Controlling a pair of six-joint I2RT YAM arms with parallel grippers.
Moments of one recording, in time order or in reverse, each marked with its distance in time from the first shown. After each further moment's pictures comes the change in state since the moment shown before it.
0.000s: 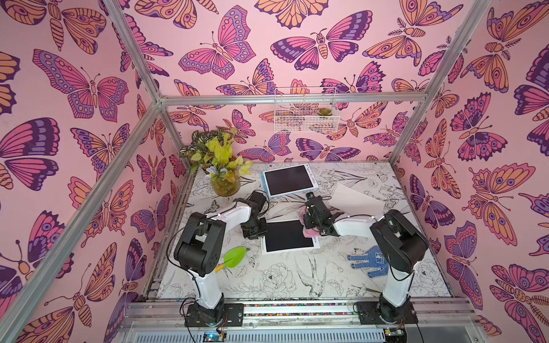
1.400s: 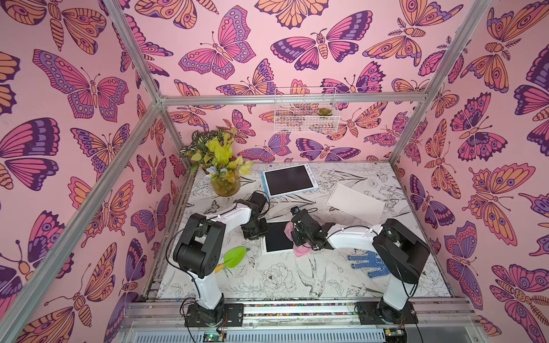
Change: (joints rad) left arm -0.010 -0.018 -0.025 0.029 -0.009 -0.035; right arm 0.200 -0.060 -0.035 -0.107 -0.057 0.090
